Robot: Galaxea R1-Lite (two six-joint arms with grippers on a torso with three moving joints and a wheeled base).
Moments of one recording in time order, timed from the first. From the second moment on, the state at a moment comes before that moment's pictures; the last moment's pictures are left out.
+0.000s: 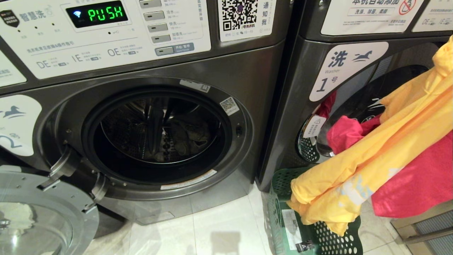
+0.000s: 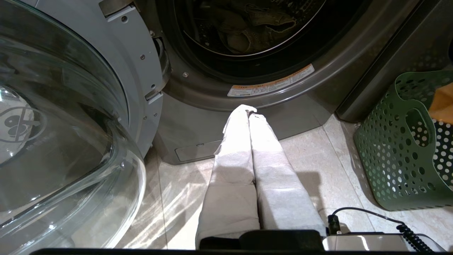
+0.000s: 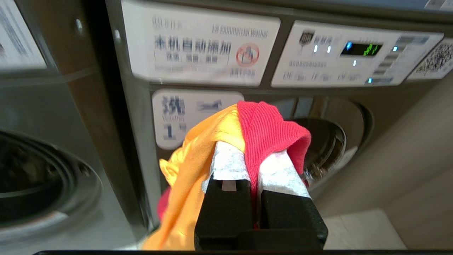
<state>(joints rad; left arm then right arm) 0.00 0.00 0.00 0.00 -0.01 0.00 0.90 1.01 -1.25 -0.11 -0.92 -0.42</state>
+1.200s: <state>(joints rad) 0.00 0.00 0.00 0.00 -0.01 0.00 0.85 0.96 -0.94 -0.12 -0.92 -0.33</state>
